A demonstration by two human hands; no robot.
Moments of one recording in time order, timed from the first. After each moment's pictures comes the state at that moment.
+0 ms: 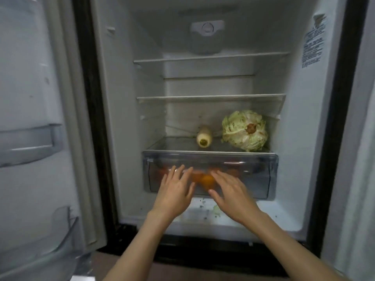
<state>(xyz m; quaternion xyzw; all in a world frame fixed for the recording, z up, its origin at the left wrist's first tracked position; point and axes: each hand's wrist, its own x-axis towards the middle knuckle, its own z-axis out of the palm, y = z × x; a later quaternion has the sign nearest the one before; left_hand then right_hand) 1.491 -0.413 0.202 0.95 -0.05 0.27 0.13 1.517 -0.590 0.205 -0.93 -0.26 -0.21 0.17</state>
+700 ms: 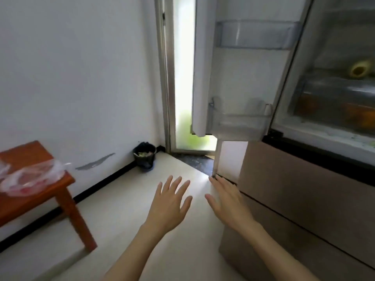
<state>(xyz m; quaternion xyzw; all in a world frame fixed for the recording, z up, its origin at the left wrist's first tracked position) 1.021 -0.224 0.029 0.96 0.26 0.09 0.07 1.149 -0.356 0.047 -0.85 -0.47 0.04 0.21</state>
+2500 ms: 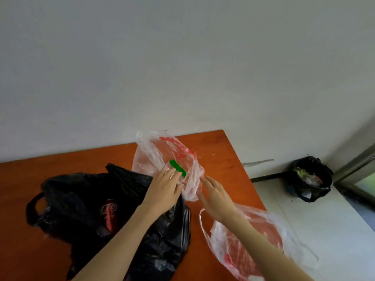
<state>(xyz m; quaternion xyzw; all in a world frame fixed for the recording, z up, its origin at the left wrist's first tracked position) 0.517 0.564 -0.064 0.82 0.56 0.06 0.09 0.695 0.536 -0.071 -0.63 -0.72 0.25 0.10</state>
